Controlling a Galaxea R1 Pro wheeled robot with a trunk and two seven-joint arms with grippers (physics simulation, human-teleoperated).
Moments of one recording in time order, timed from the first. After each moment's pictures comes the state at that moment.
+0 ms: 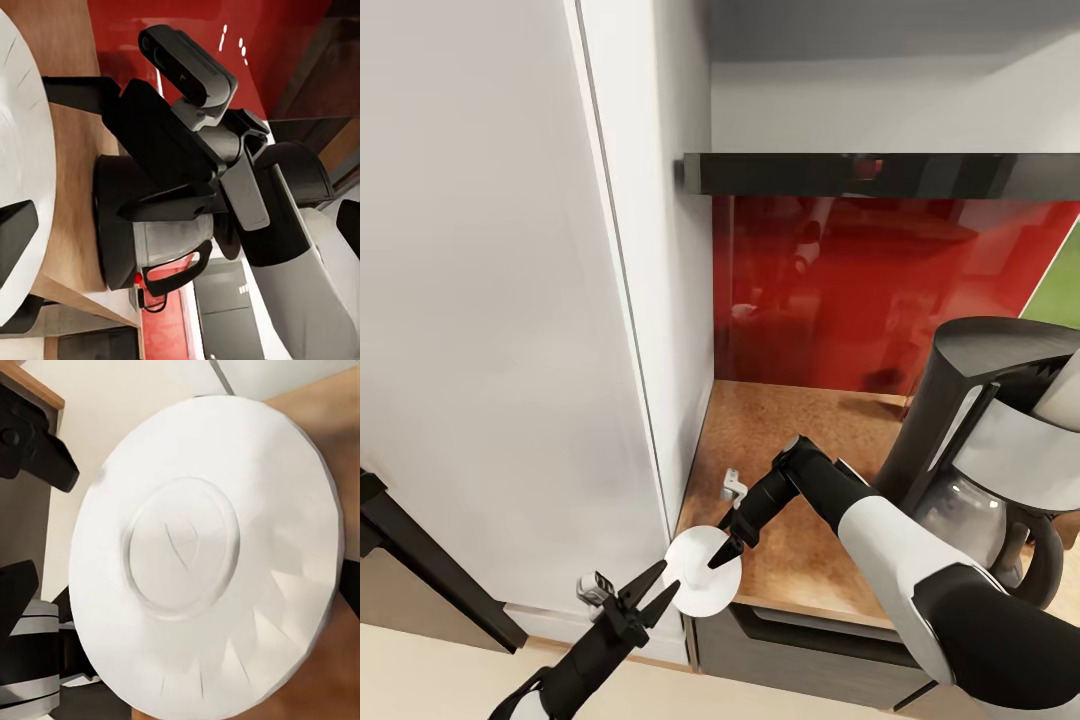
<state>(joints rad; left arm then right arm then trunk) -0.06 -0.01 -0.02 -1.20 1.08 0.63 -0.87 -1.04 0.11 0.35 -0.47 0.50 0.44 1.45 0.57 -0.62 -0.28</state>
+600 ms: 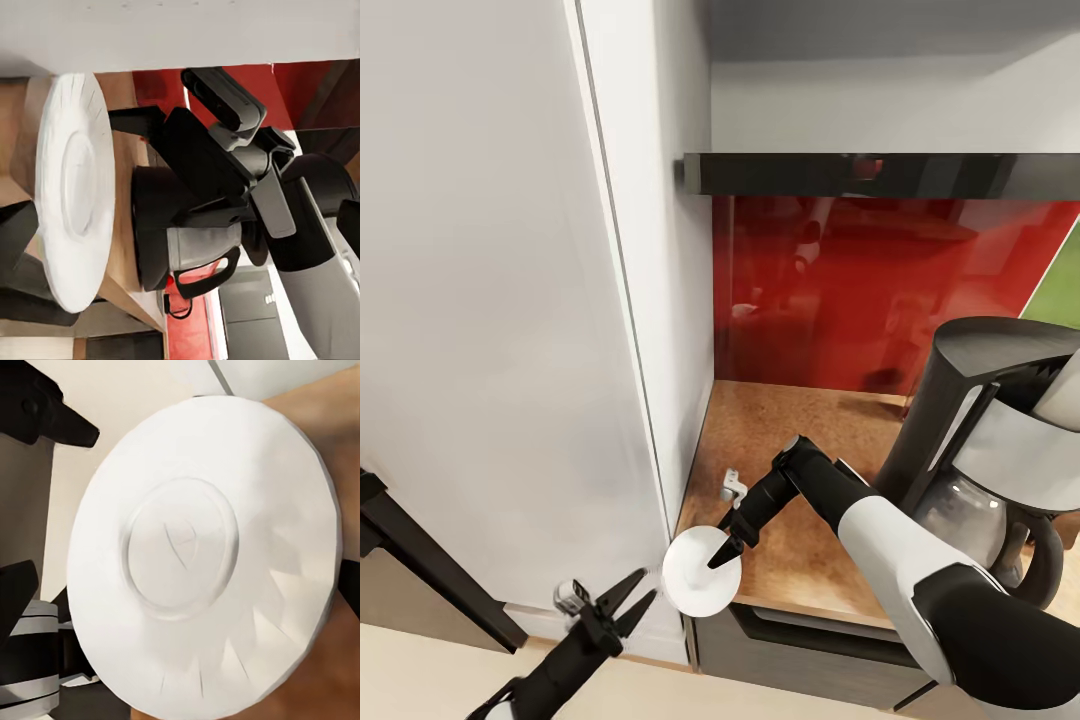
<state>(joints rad) -0.05 0.06 0.01 -1.18 1.08 0.63 -0.87 -1.04 0.11 0.35 -0.47 0.50 0.44 1.44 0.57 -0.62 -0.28</state>
